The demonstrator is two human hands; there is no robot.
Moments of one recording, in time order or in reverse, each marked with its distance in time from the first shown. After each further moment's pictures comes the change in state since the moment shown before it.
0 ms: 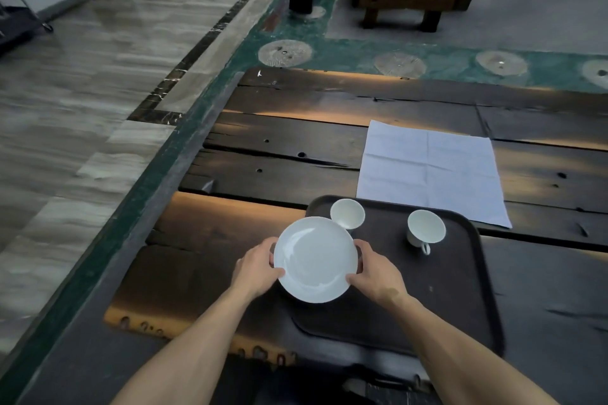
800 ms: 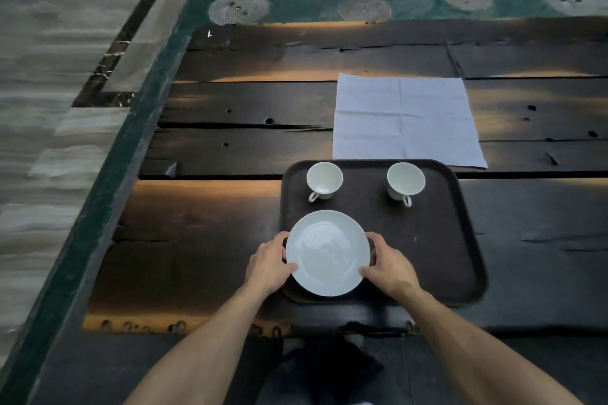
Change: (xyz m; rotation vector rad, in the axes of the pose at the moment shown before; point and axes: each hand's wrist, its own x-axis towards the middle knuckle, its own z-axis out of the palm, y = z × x) left_hand -0.002 0.011 0.067 0.075 -0.175 0.095; right_hand -0.035 0.061 0.028 0.085 0.012 0.239
